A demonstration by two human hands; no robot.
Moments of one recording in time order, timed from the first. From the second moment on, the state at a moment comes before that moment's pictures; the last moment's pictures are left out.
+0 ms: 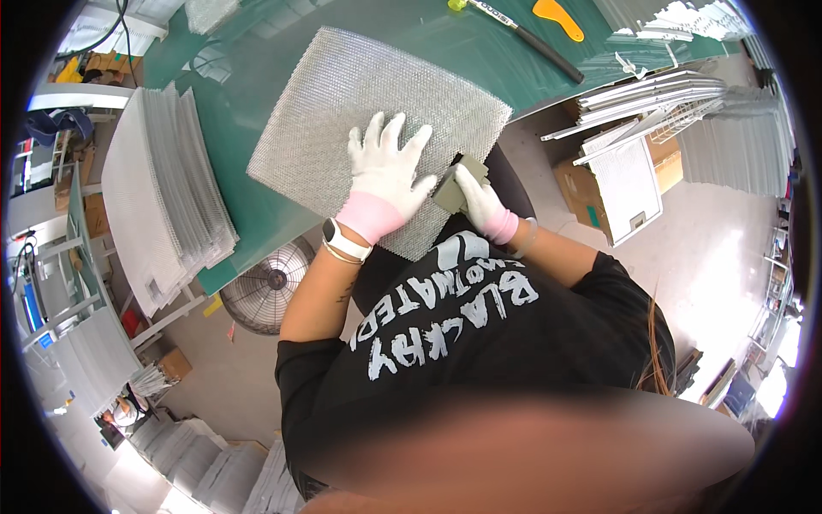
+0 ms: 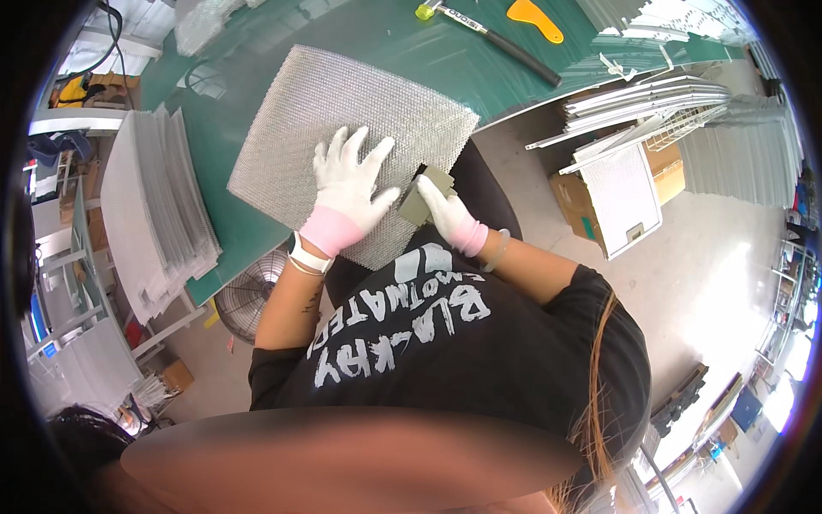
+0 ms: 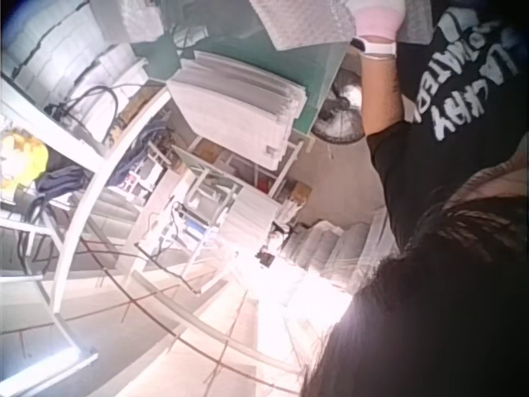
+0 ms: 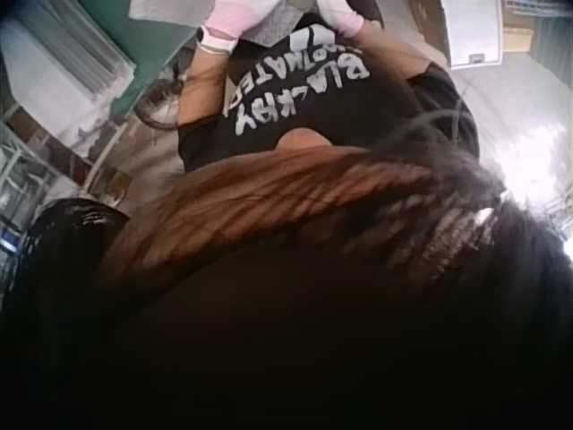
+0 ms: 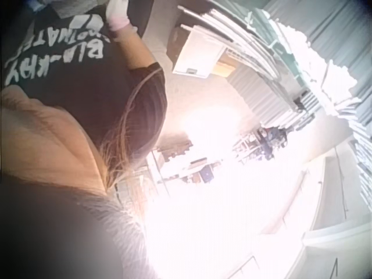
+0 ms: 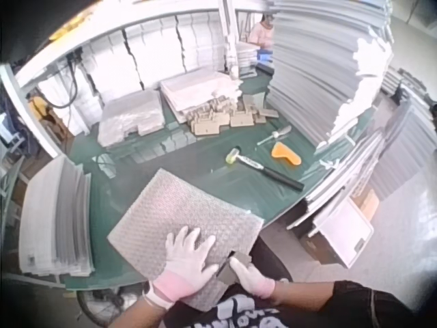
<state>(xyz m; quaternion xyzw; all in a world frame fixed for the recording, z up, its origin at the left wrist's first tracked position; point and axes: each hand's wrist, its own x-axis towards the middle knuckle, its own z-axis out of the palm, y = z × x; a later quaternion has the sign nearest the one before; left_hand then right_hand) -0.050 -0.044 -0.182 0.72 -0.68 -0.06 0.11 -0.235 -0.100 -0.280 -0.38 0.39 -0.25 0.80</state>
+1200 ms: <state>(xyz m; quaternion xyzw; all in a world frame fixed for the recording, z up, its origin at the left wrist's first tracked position) -0.051 -0.043 -0.180 0.72 -0.68 -0.07 0.13 -0.240 -0.102 -0.265 -0.38 0.31 -0.23 0.84</state>
